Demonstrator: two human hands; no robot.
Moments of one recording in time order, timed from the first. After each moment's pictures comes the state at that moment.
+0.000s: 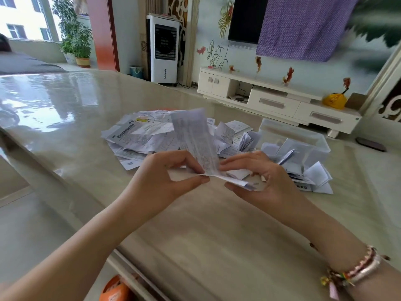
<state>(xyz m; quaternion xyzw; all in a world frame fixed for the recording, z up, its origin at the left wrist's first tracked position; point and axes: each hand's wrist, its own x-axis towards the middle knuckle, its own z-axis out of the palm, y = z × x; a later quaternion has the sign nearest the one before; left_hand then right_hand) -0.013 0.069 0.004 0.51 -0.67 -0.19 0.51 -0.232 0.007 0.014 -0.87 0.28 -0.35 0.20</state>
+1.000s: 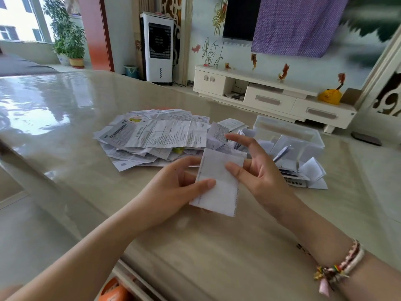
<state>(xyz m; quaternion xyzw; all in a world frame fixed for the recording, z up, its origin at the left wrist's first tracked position) -0.040 0.067 0.002 0.44 -0.55 -0.51 0.49 -0.221 0.014 0.015 -0.72 0.29 -0.42 0.47</state>
